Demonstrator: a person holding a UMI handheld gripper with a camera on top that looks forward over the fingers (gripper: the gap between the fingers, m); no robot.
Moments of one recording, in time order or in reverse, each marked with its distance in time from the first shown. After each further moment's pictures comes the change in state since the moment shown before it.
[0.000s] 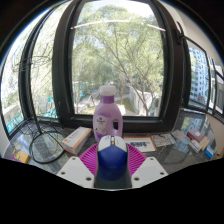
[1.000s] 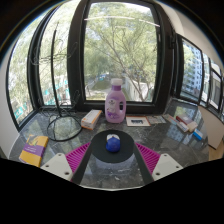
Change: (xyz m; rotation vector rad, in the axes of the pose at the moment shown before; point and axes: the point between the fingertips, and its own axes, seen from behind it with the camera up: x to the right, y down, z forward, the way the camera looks) arm -0.056 0.051 -0.168 -0.125 0.049 0.009
